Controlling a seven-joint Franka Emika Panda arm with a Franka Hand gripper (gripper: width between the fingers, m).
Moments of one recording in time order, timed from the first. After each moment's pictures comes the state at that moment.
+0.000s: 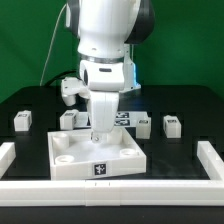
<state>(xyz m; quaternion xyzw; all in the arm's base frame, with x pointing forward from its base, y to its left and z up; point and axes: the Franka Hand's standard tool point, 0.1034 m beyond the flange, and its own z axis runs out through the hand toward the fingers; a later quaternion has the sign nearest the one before) 0.453 -0.049 0.021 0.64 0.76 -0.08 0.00</state>
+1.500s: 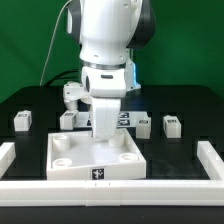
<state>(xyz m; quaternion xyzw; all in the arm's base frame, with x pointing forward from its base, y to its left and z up) 0.455 -0.046 0.014 0.64 0.76 -0.08 0.00</state>
